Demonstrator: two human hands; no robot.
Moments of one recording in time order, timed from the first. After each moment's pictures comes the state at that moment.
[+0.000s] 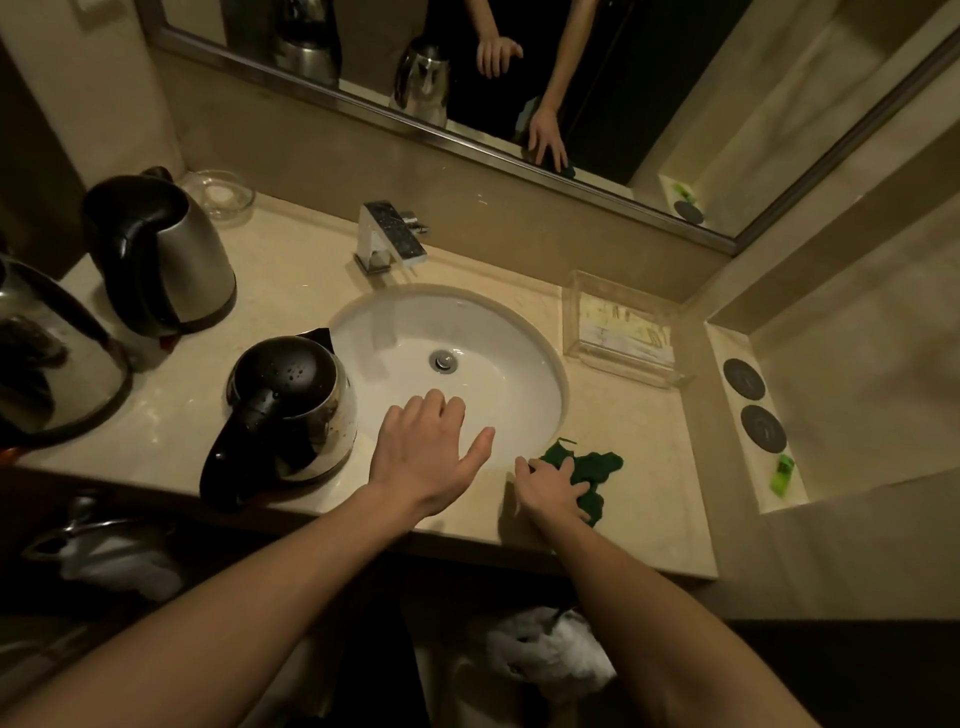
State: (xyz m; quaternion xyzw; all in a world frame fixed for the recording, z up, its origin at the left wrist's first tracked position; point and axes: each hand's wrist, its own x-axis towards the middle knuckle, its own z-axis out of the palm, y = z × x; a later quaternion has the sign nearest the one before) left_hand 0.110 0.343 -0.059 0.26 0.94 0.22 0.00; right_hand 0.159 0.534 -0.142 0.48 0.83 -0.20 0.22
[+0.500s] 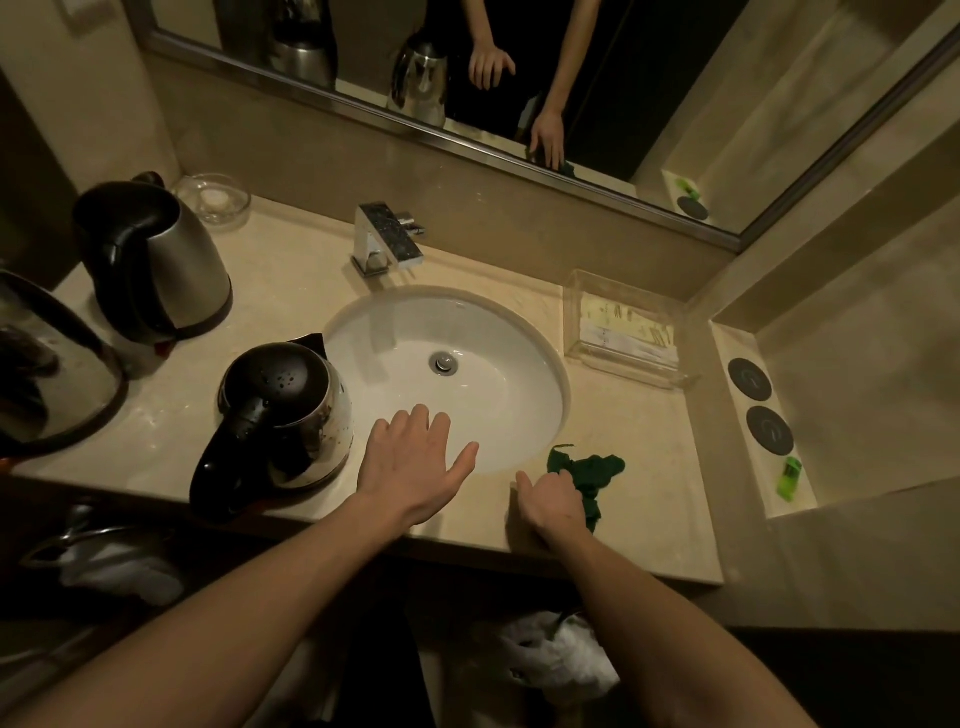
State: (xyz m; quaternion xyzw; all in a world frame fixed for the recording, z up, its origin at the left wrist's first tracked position) left_hand 0.106 0.343 -0.069 0.25 0.96 0.11 0.08; right_hand 0.170 0.546 -0.151 0.42 0.86 -0.18 0.21
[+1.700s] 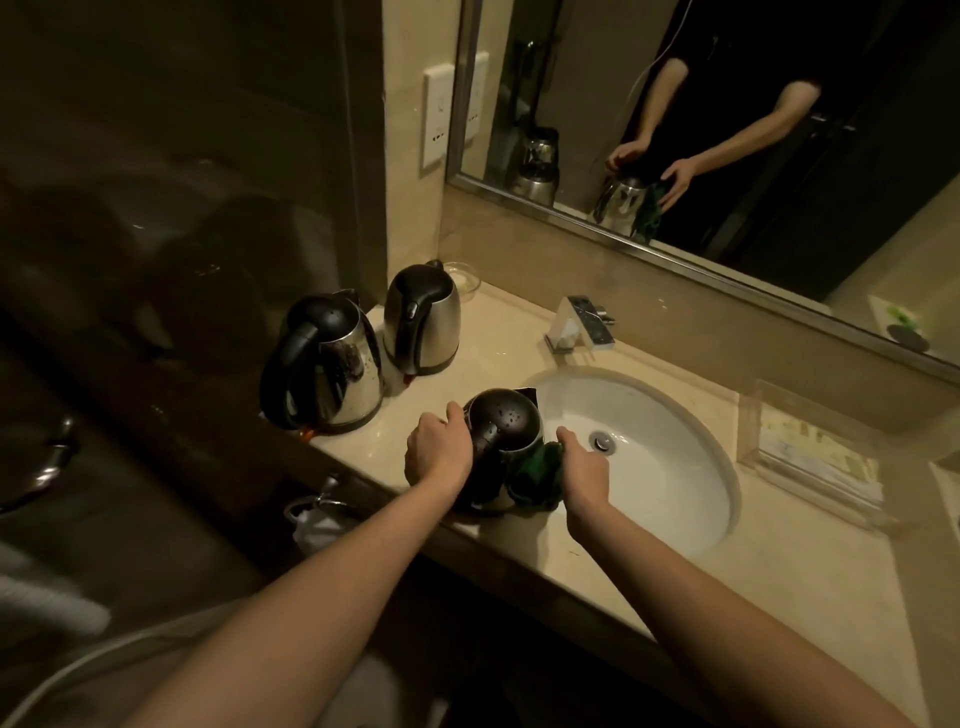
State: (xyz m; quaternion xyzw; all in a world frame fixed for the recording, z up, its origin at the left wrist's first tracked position) left_hand 0.066 0.192 -0.041 -0.30 0.81 0.51 0.06; right_hand 0.081 0.345 -0.048 0.37 0.70 -0.61 0.04
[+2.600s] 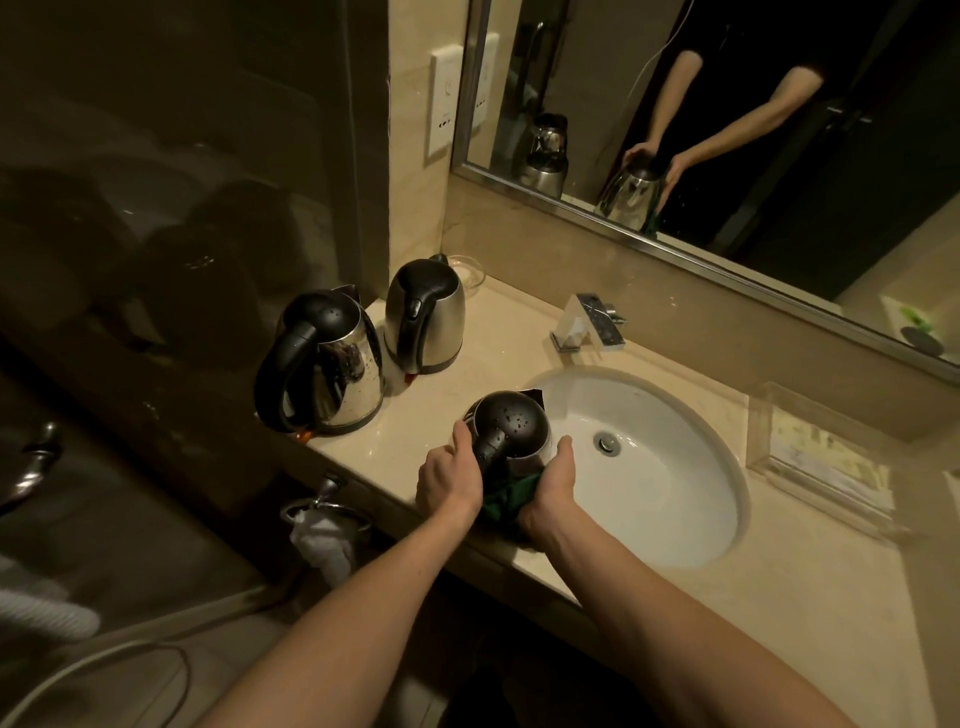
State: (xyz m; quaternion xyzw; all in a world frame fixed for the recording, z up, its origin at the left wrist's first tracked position) left_hand 0.081 0.205 -0.061 -0.31 0.75 0.58 0.06; right_hand 0.078 0.289 -0.043 0.46 0.45 -0.75 0.13
